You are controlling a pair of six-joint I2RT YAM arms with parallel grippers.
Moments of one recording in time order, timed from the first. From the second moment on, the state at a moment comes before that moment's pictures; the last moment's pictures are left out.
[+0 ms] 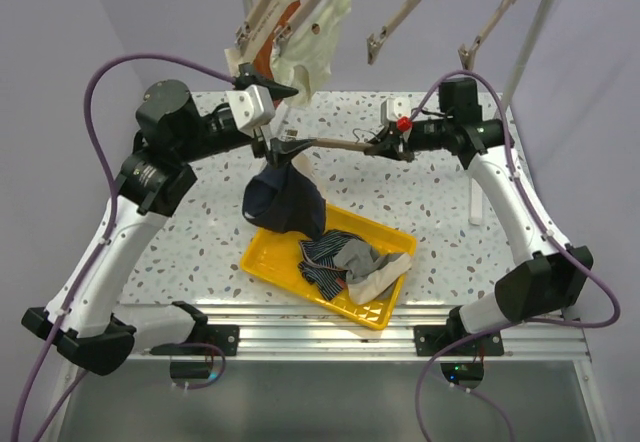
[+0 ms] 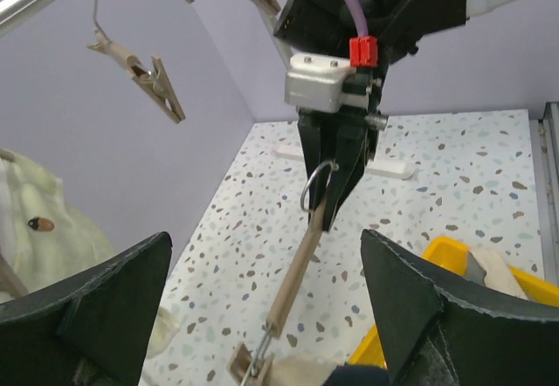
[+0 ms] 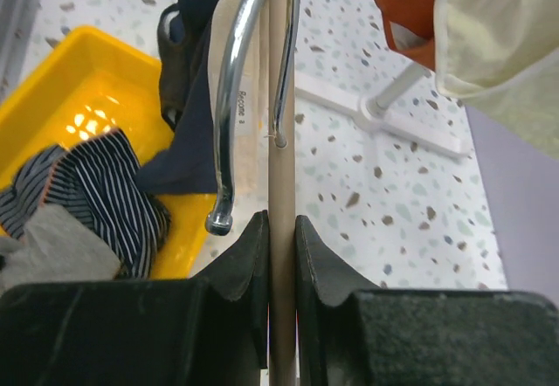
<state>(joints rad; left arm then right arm) -0.52 1.22 1.59 -0.31 0.68 0.31 0.25 1.48 1.52 -0.72 -1.06 -0.92</state>
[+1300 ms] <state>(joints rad) -0.52 1.51 1.77 -0.44 0.65 0.70 0.08 1.49 1.83 -0.95 -0.87 -1.32</state>
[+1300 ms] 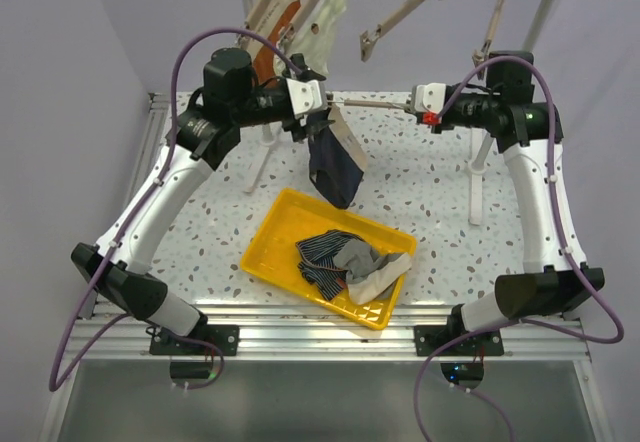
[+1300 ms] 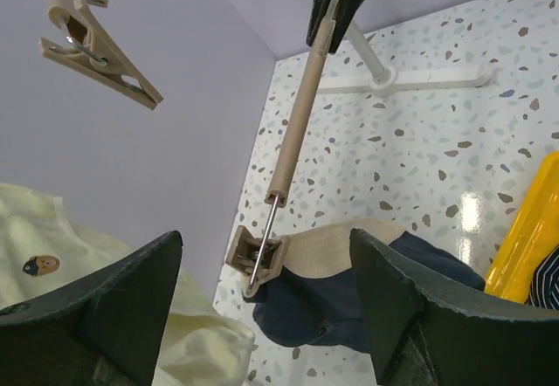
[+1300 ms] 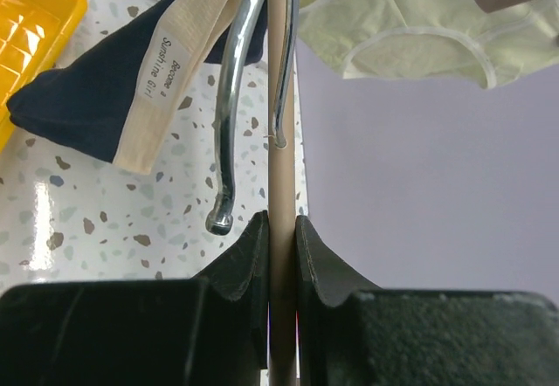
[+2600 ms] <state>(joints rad) -0.58 1.64 1.80 -0.46 0.57 0.85 0.04 1.49 1.82 -1.00 -0.86 -1.41</state>
